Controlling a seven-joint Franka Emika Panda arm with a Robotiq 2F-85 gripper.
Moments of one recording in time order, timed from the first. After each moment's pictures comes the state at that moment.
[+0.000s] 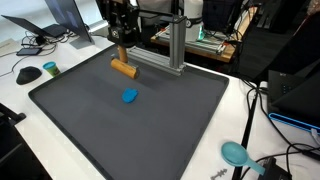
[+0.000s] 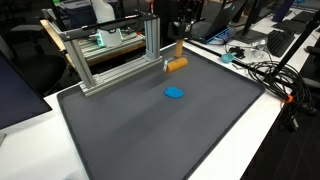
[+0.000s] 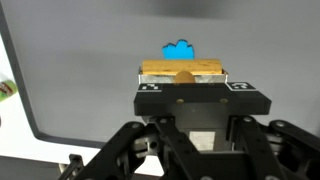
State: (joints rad) arm 0.04 0.15 0.05 -1.91 -0.21 2.12 0.18
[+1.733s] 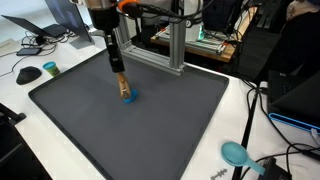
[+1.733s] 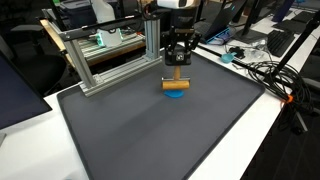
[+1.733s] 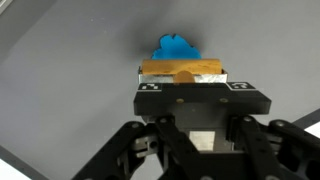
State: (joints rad) arm 0.03 0.32 -0.04 -1.90 -0.05 2.28 0.69
